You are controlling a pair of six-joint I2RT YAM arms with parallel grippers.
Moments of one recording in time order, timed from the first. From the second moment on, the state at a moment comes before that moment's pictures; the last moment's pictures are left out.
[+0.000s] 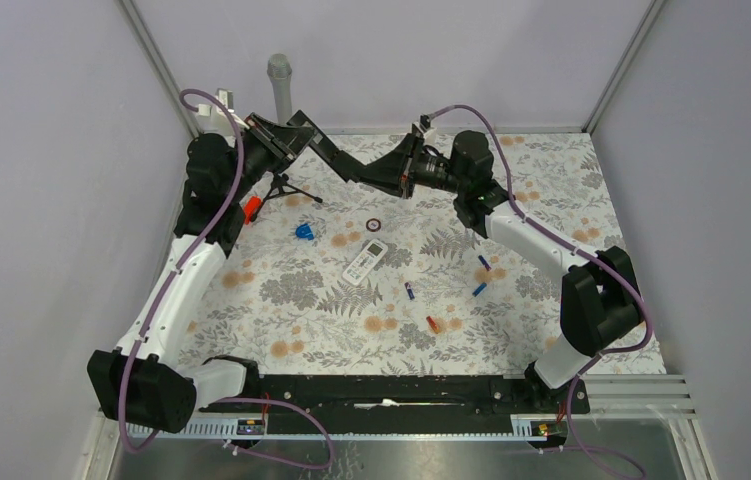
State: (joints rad) left arm -0.19 1.19 1.16 0.08 0.33 -0.93; right arm 0.52 1.63 1.23 0.43 -0.75 1.50
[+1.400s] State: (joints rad) left arm -0.19 1.18 0.99 0.06 0.53 -0.73; right arm 0.32 1.76 0.96 -0.14 -0.35 0.99
